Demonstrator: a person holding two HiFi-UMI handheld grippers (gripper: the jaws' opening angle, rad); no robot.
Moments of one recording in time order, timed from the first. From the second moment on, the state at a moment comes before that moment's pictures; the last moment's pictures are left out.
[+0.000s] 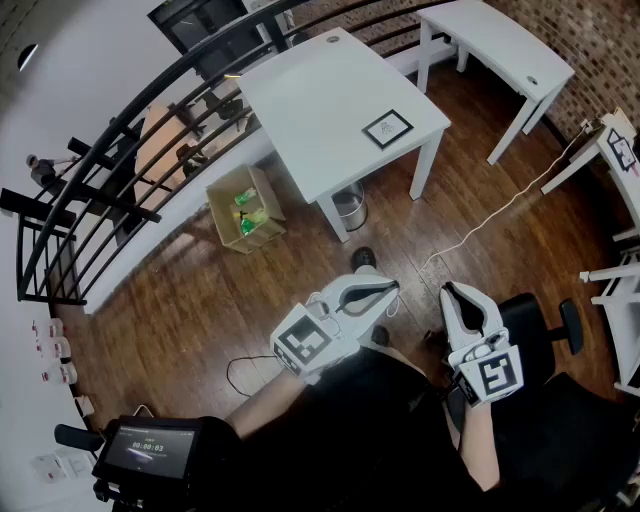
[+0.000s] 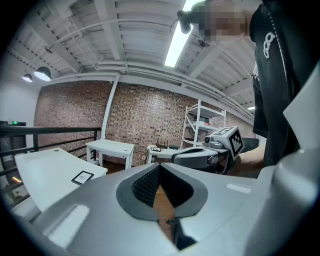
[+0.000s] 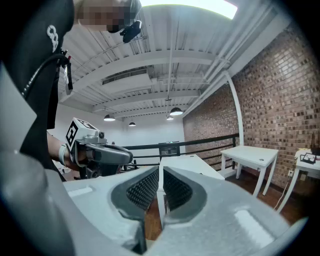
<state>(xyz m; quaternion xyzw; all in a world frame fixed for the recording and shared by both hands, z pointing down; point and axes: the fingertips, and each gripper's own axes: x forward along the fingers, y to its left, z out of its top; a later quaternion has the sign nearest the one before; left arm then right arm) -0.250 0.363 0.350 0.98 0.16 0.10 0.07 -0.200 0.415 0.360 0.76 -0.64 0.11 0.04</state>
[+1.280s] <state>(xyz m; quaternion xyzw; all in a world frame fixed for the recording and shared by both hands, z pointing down) -0.056 0.100 0.390 0.98 0.09 0.09 0.14 -0.005 0.149 0.381 0.69 -0.69 0.15 0.13</state>
